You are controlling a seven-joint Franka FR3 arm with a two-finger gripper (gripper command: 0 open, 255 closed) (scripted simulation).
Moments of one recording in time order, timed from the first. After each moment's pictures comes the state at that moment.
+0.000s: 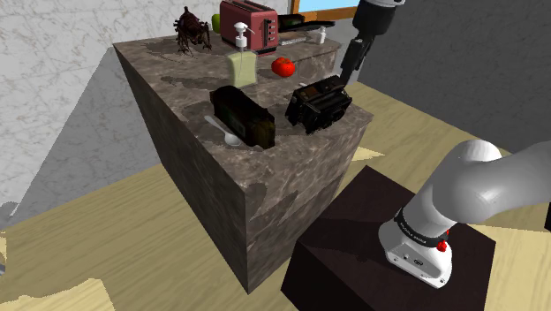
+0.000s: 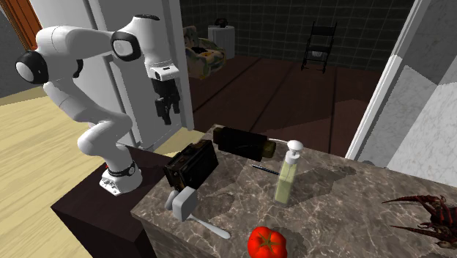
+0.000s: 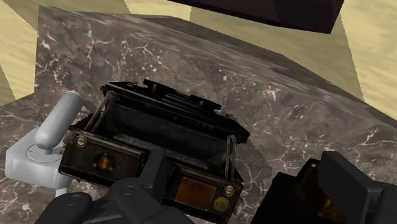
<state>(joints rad) 0.02 -0.74 0.07 -2.28 0.00 1.65 -0.14</state>
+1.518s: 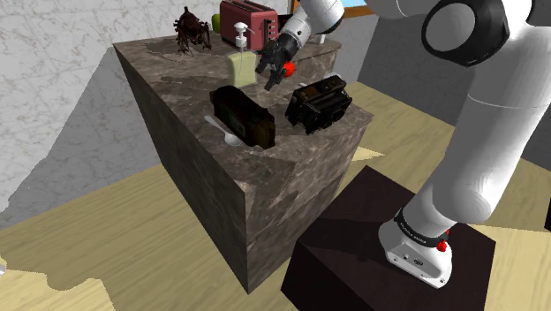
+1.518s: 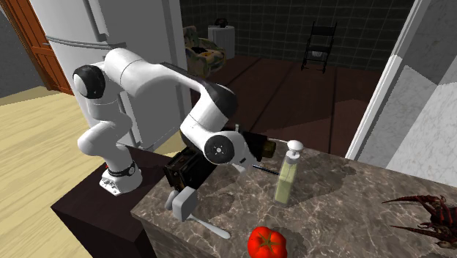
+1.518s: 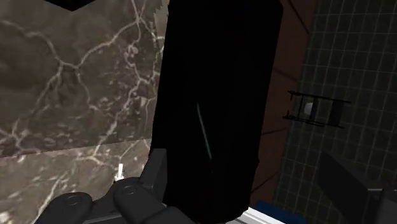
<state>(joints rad) 0.03 0.27 -0.27 -1.68 0.96 1.51 -0.56</state>
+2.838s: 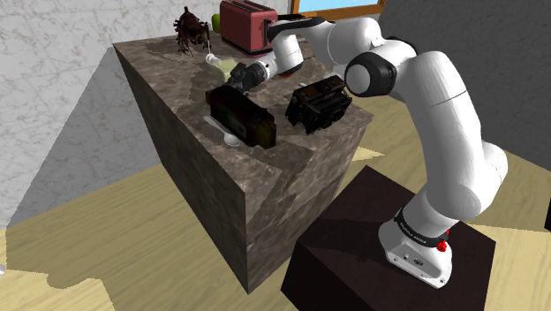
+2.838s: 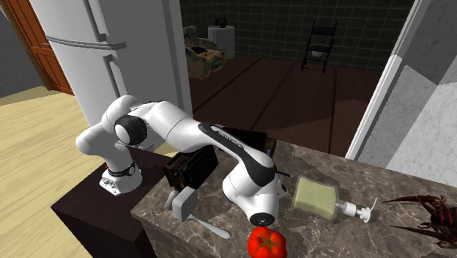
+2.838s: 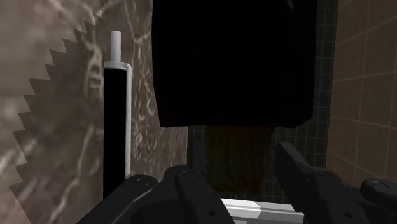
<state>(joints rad) -0.11 0.86 -0.11 -1.20 1.41 1.32 -0.53</state>
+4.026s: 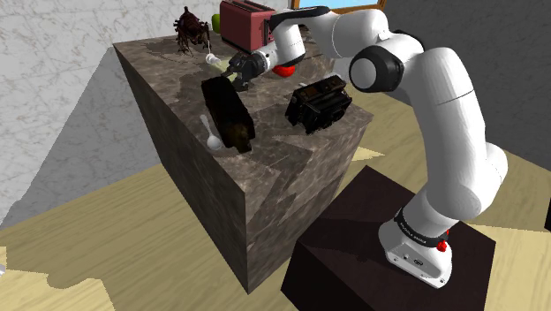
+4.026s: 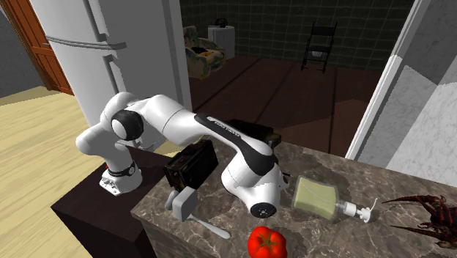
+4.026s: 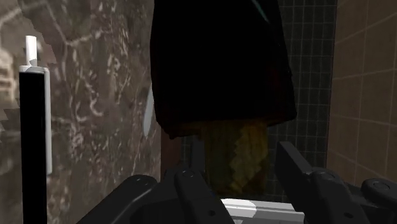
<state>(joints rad) -0.11 0.80 -0.11 -1.20 1.41 1.32 -0.47</state>
